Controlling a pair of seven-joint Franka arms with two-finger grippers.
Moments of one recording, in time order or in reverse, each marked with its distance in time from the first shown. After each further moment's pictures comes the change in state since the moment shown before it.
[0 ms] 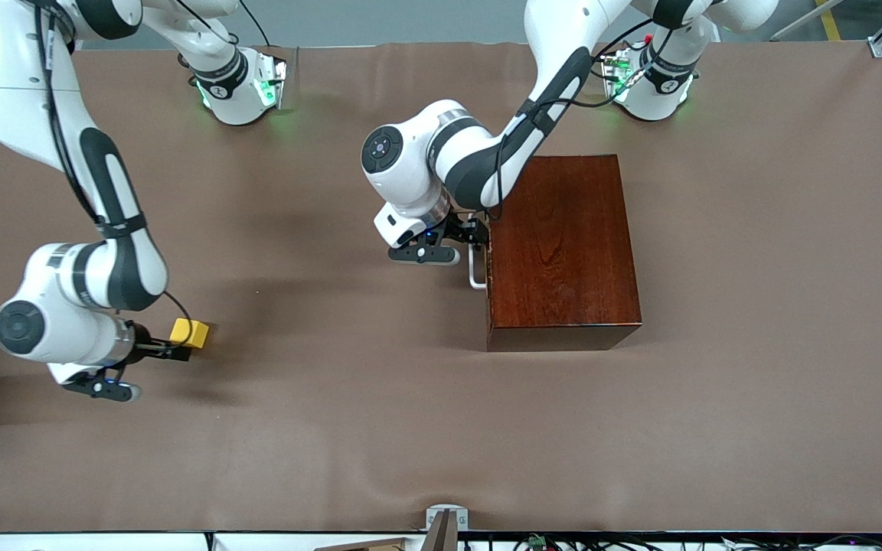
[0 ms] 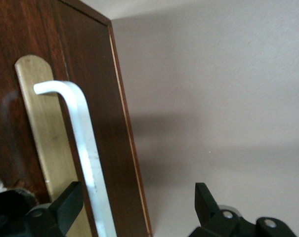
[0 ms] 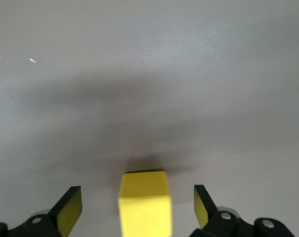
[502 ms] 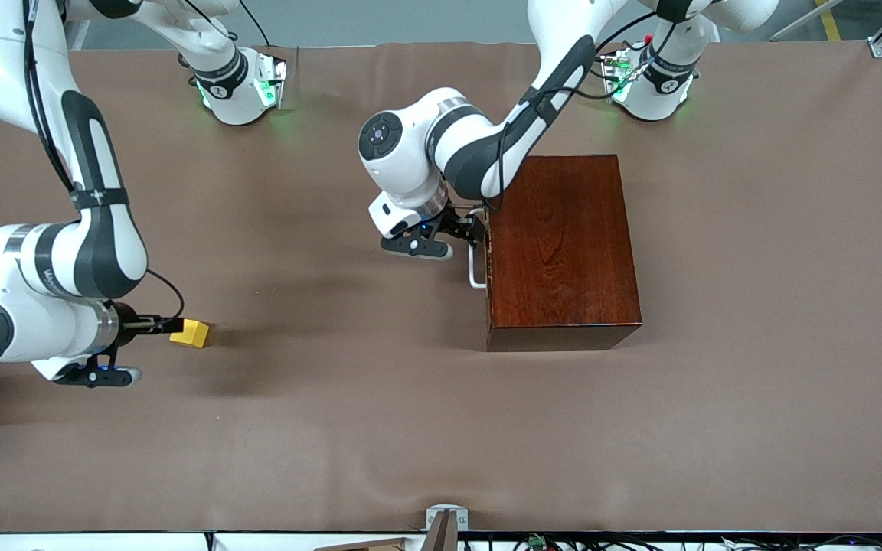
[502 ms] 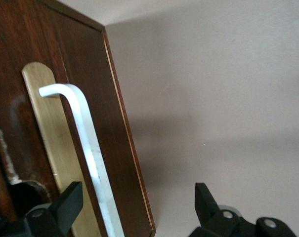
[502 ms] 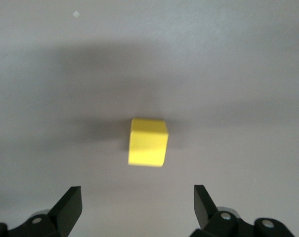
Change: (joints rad) left arm 0.000 -0.018 -0.006 0.000 -0.004 -0.024 0.043; right arm 0.006 -0.052 -0.010 0.146 -0.004 -0.321 -0.164
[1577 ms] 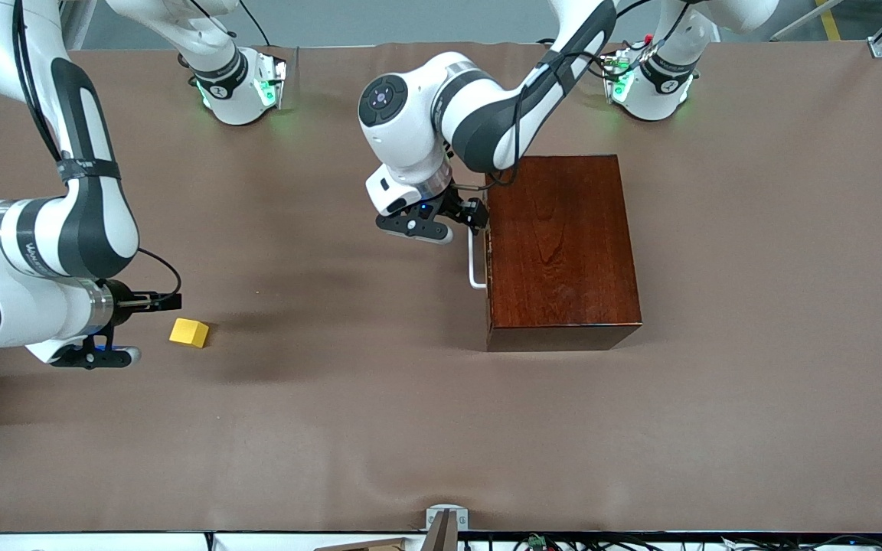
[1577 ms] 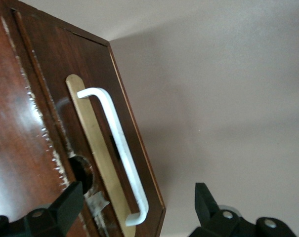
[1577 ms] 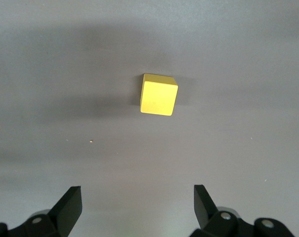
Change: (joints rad) left arm 0.005 -0.095 -0.011 0.001 -0.012 -0.042 0.115; right arm 0.035 -0.091 0.007 0.002 0.000 -0.212 -0.010
